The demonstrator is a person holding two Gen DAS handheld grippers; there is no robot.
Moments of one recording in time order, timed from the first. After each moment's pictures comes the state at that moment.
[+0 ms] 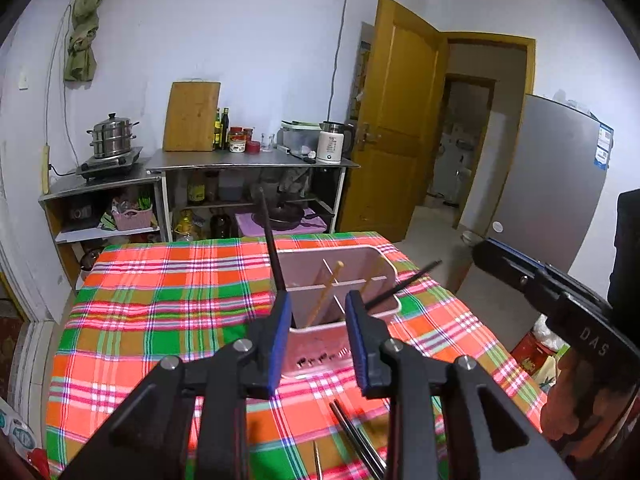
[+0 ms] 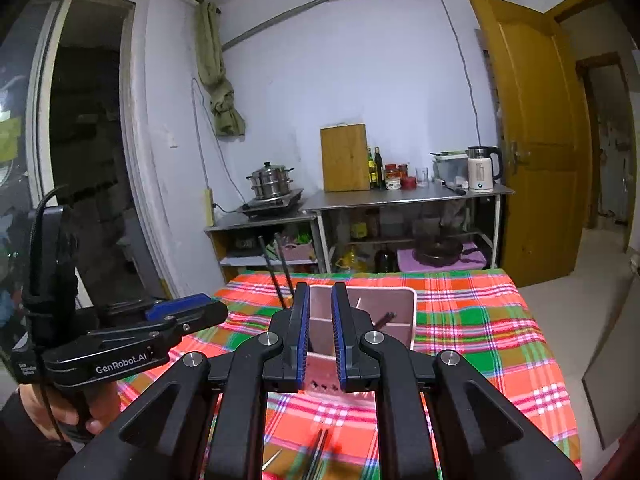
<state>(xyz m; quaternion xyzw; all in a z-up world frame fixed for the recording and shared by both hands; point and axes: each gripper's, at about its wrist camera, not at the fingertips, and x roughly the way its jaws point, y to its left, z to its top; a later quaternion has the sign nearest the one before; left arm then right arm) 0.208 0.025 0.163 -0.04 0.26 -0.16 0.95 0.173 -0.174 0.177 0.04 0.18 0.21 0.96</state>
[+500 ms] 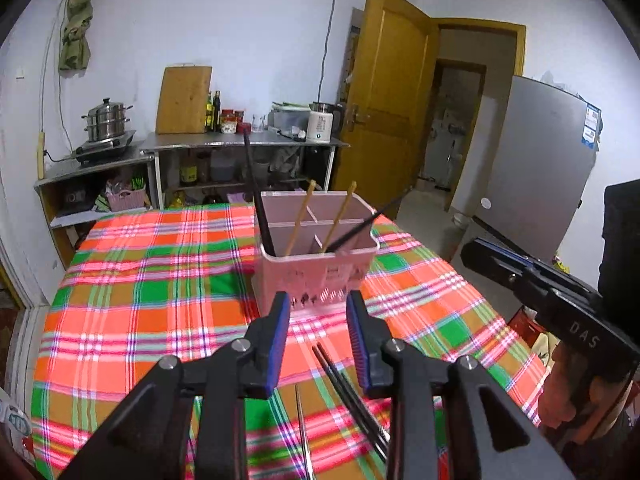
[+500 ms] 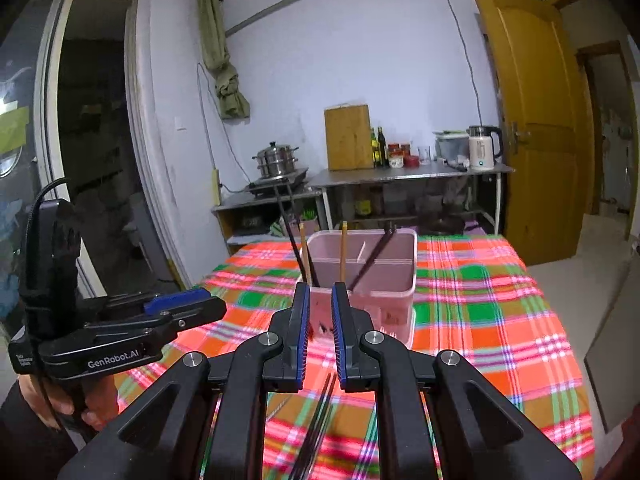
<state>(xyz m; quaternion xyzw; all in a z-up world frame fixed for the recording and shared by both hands) 0.163 0.017 0.125 -0.04 0.28 -0.18 0.94 0.139 -0.180 0.134 0.04 0.22 0.22 0.95</state>
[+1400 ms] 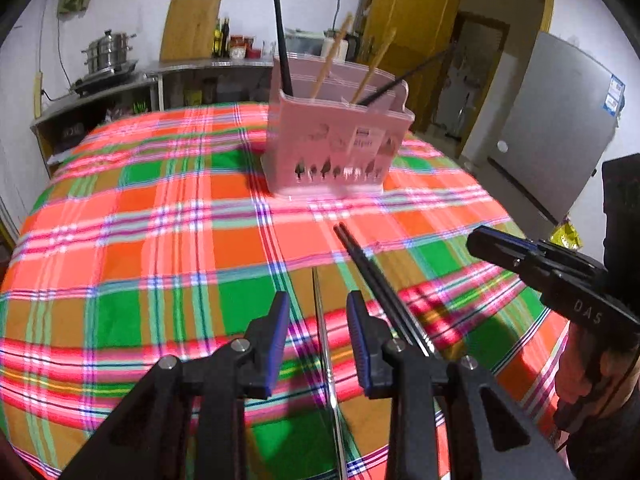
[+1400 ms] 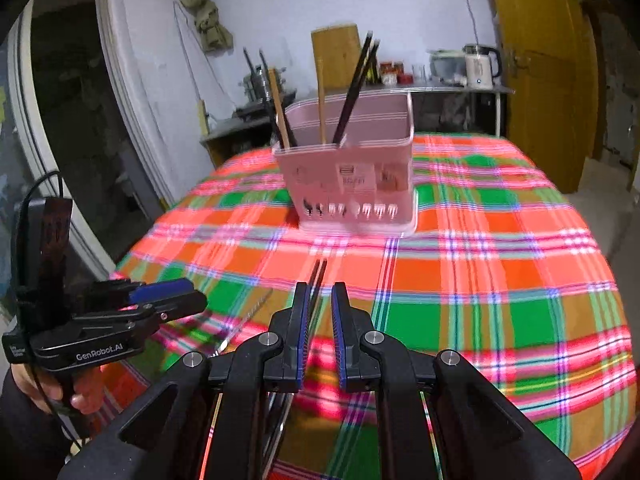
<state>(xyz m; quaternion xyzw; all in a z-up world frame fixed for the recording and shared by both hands) 0.159 0.022 0.021 -0.03 0.40 -0.17 0.90 0.148 -0.178 0.037 0.03 0.36 0.22 0.91</state>
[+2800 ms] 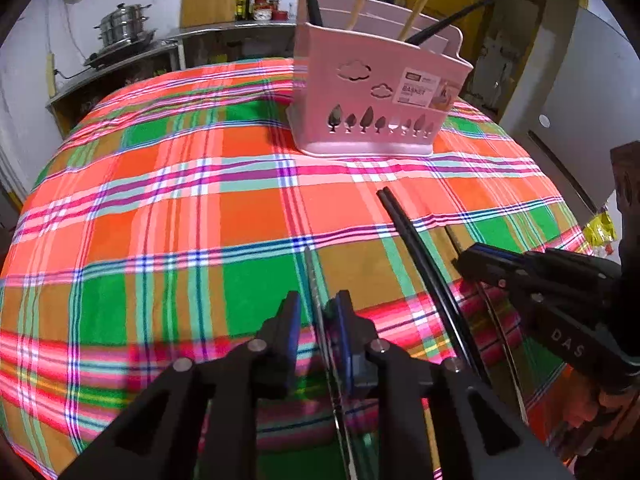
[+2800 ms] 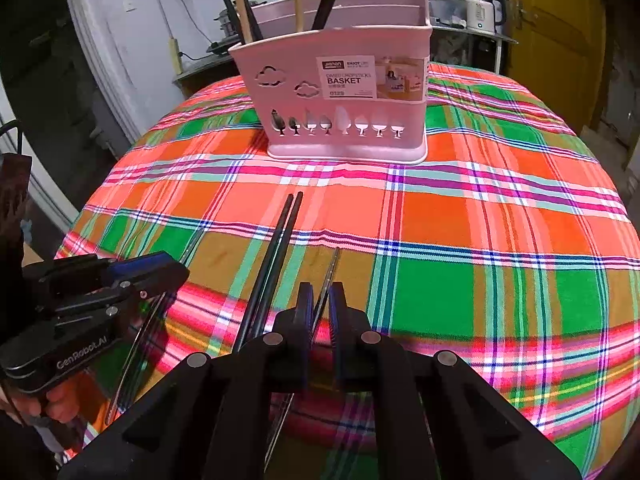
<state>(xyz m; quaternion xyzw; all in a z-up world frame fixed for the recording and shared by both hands) 0.193 0.010 -0.012 -0.01 0.47 -0.11 0.88 0.196 -0.156 -0.013 0.00 0.46 0.18 0.87</state>
